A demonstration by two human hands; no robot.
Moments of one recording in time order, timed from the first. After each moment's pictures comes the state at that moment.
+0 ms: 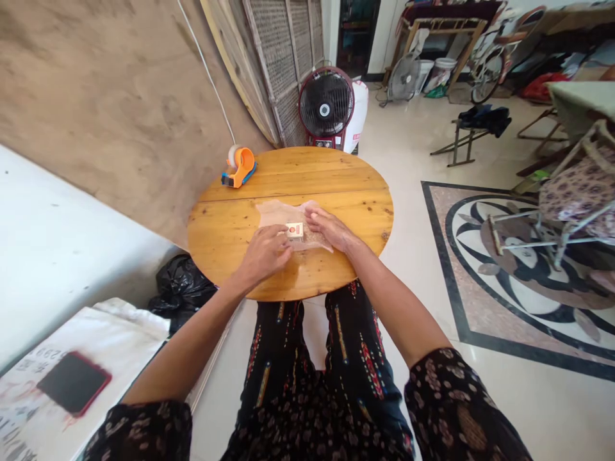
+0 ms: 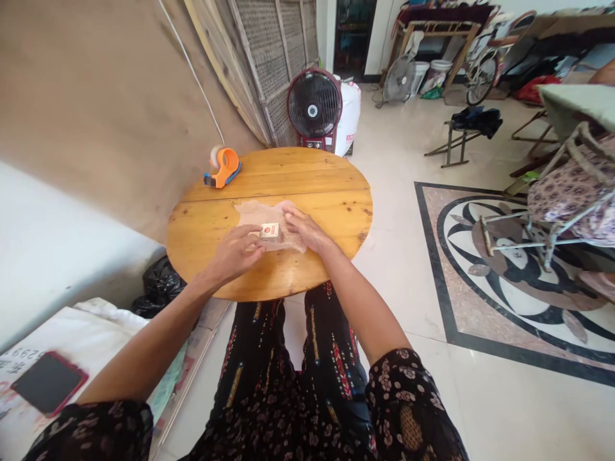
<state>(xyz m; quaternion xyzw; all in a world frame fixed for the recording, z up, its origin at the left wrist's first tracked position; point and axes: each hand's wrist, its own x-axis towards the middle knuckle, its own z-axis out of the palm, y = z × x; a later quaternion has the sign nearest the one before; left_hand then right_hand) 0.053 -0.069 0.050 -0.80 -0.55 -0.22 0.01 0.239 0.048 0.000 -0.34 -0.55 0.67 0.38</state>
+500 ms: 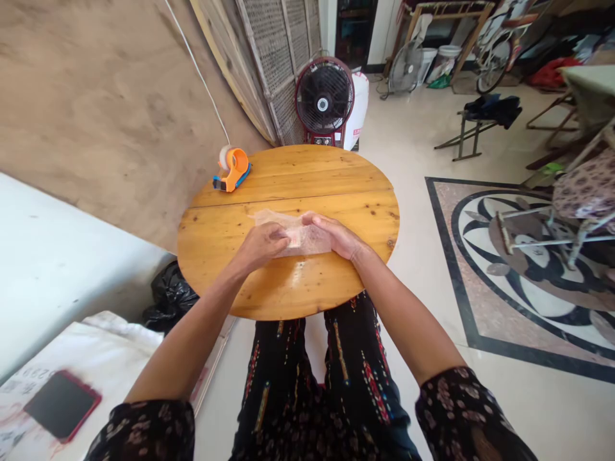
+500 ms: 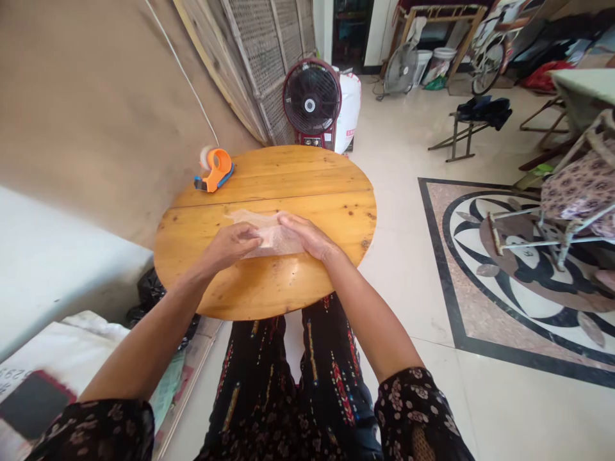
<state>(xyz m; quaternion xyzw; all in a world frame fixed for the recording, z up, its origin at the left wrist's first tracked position) 0.046 -0.016 0.053 -0.70 -0.63 -0.26 -0.21 0.253 0.044 0.021 -0.26 -0.52 0.73 0.35</state>
